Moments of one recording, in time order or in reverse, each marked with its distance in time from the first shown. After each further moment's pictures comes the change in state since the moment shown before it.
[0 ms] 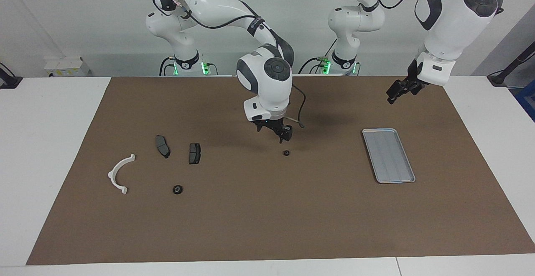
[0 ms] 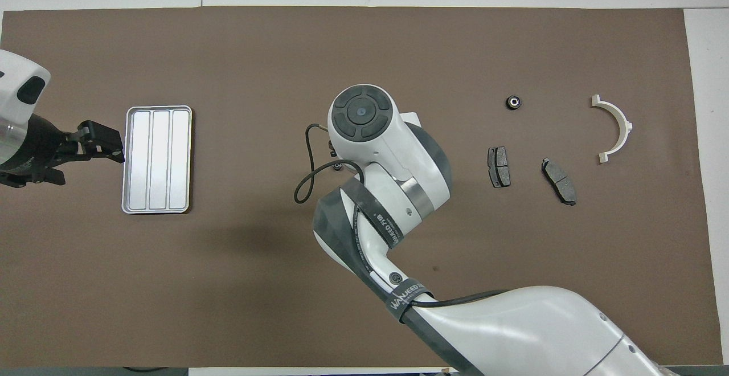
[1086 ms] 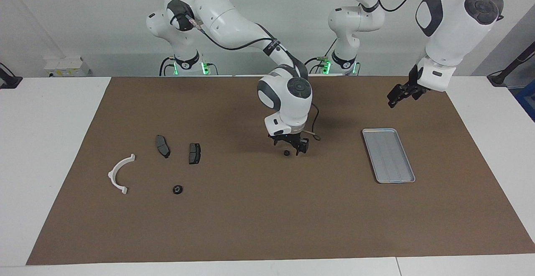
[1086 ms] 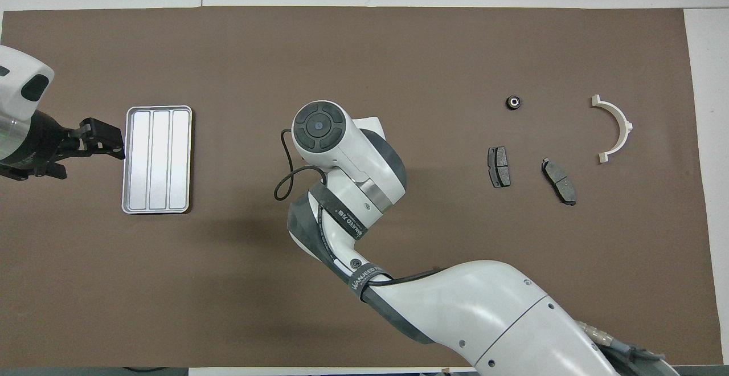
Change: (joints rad) left arm 0.004 0.026 -0.005 0.005 0.000 0.021 0.042; right arm 0.063 0.204 -0.002 0.161 -0.072 0.069 0.012
